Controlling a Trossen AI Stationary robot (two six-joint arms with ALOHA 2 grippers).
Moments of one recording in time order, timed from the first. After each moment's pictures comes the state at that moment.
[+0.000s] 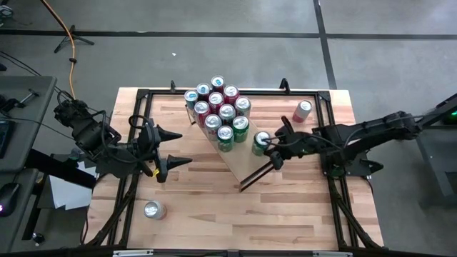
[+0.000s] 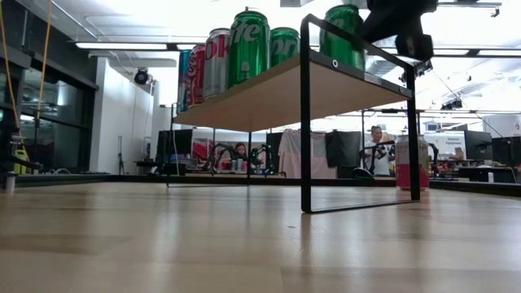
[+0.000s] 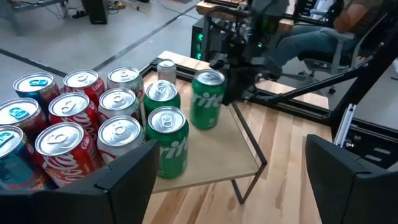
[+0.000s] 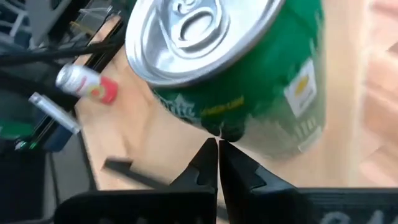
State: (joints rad) left arm -0.66 1.20 1.54 -0.97 -0.92 -0.64; right arm 0.18 1.11 0.93 -0.52 0.21 0.93
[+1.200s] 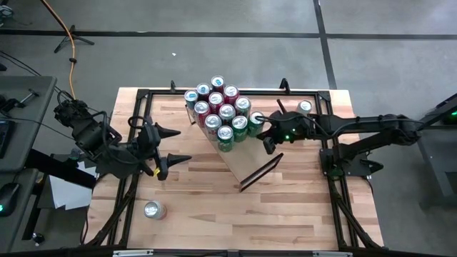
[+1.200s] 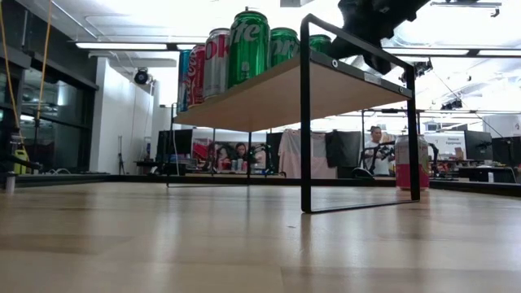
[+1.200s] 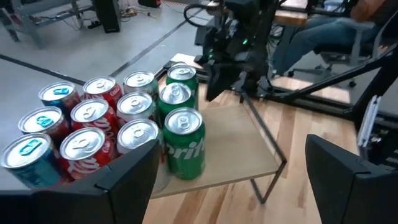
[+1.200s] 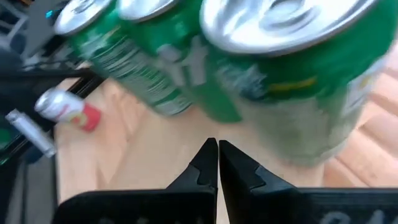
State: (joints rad) left arm -0.66 1.20 1.54 -1.01 -0.96 -0.61; right arm -0.05 1.16 0.93 -0.37 0.09 0.64
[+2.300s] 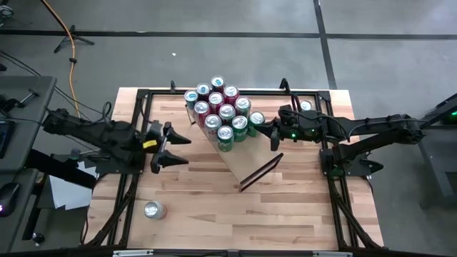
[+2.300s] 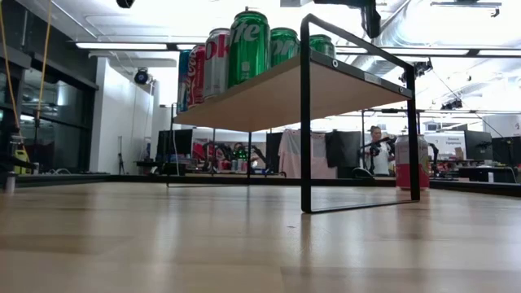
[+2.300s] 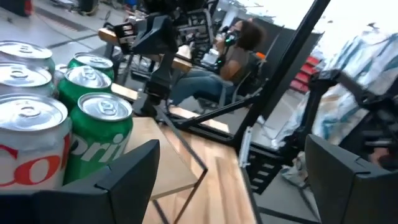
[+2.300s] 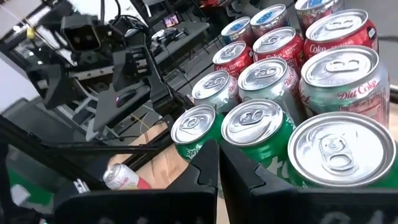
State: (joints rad) left arm -0.30 0.72 0.71 -0.05 -0.23 -0.41; right arm 0.04 1.08 0.93 -0.08 0.26 0.62
